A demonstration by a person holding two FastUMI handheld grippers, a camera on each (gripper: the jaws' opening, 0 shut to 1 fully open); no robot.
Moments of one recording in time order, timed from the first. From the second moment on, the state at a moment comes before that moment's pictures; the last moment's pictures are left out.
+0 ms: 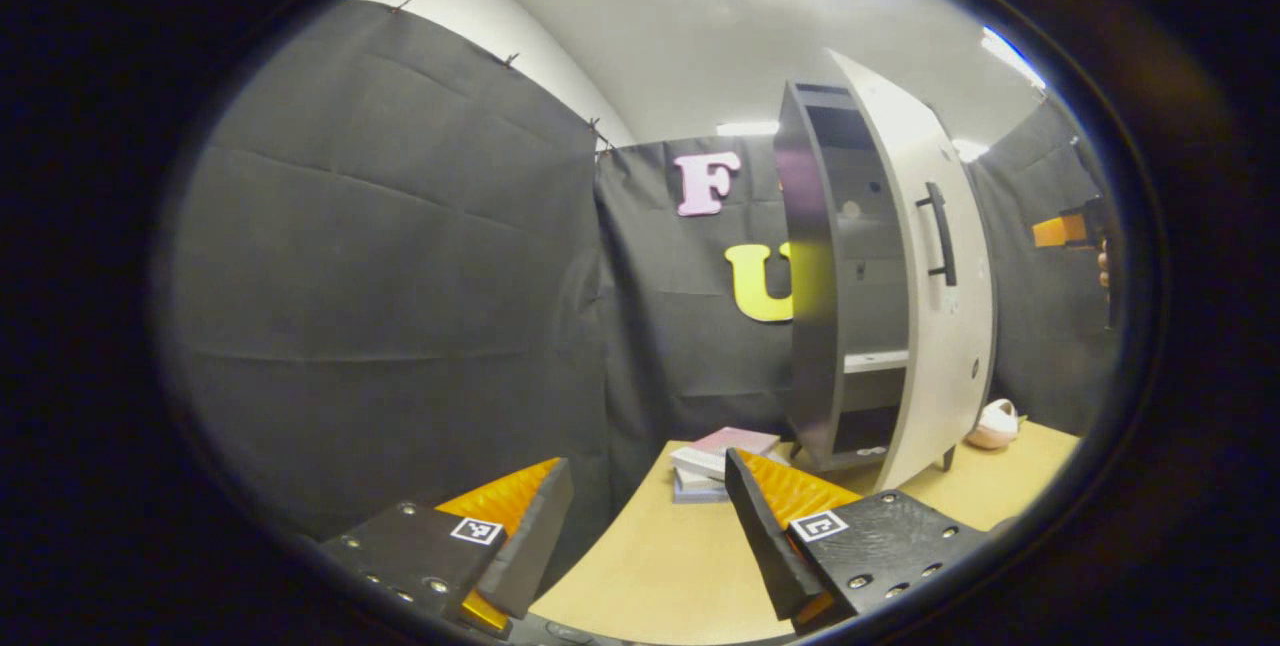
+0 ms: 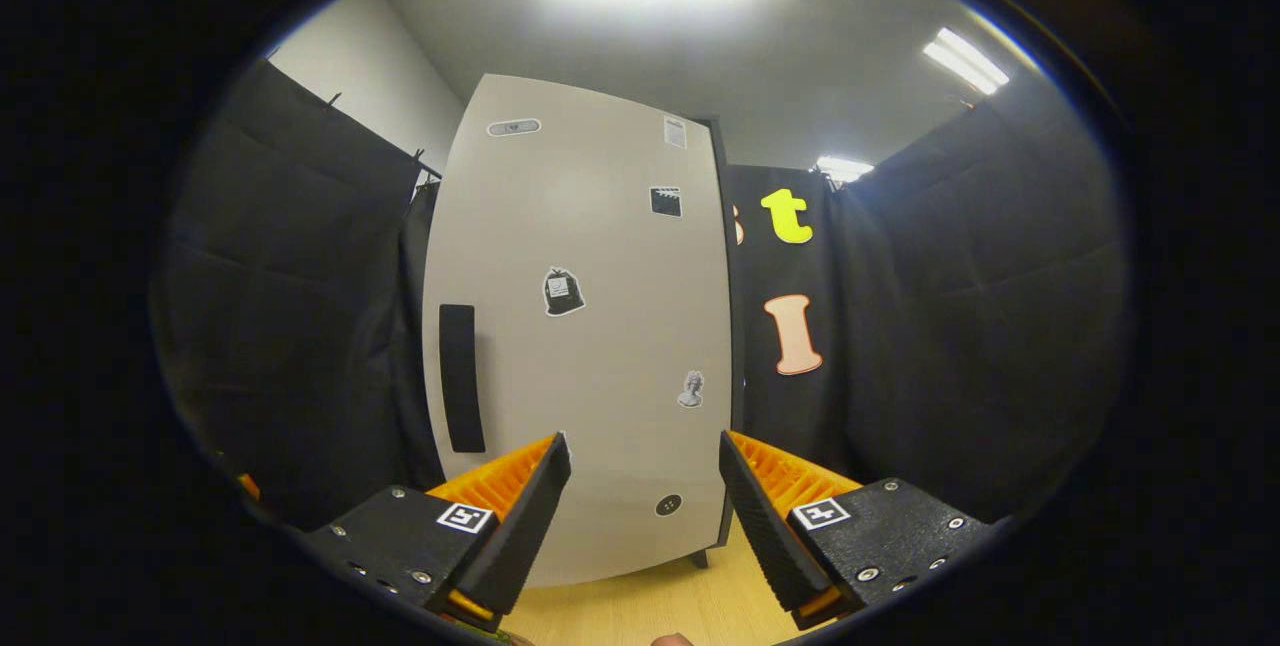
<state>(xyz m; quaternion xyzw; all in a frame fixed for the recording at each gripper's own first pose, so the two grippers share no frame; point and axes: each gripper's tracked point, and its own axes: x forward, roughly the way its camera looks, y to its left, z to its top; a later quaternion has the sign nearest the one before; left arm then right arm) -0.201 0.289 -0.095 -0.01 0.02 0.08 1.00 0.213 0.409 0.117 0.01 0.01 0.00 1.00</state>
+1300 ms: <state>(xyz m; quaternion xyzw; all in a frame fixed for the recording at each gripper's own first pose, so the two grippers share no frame) -0.163 0.045 -0.016 0.01 0.00 -0.02 1.00 0.166 0.227 0.071 0.01 0.03 -0.01 1.00</state>
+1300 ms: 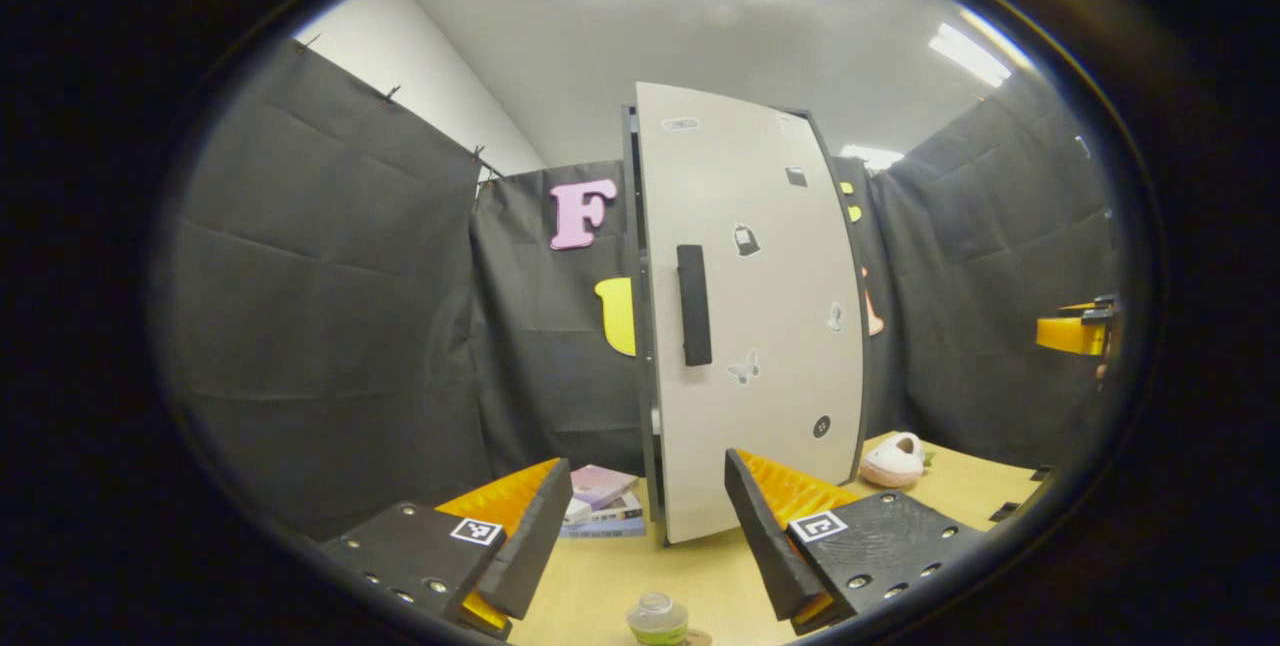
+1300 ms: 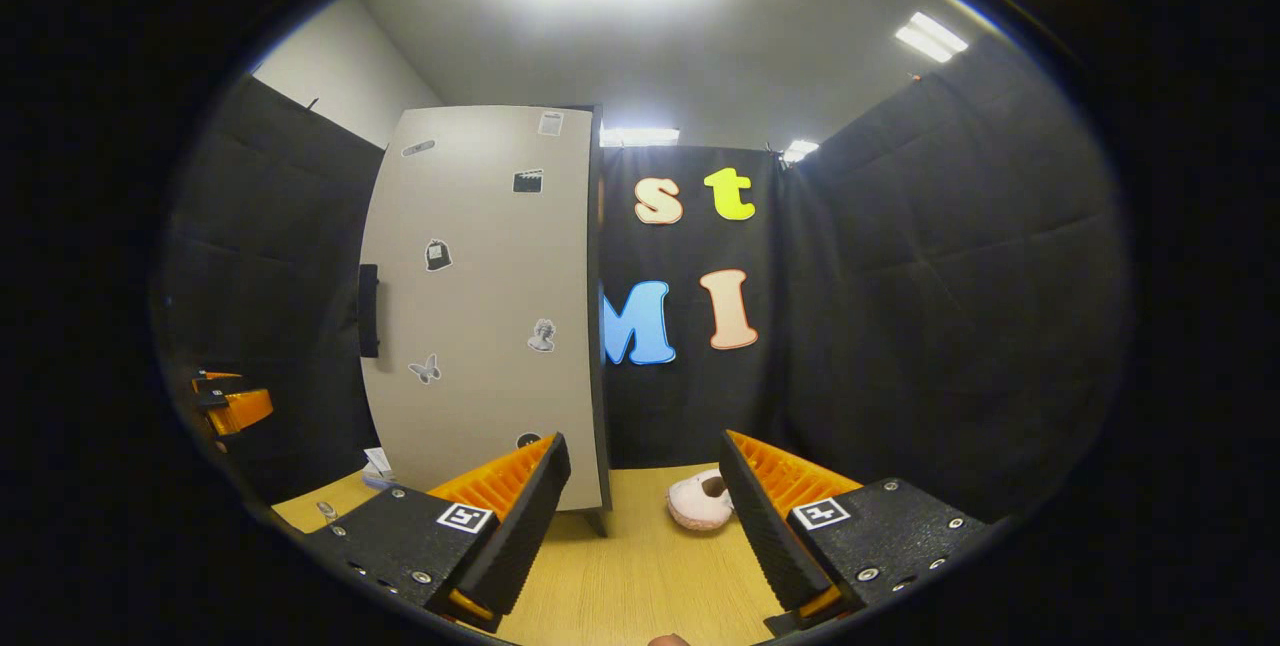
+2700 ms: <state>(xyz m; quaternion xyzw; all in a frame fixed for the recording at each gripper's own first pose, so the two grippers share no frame) -0.172 0.064 -0.005 0.03 -0.01 -0.01 1.00 0.167 0.250 0.070 0.02 0.03 0.01 1.00</state>
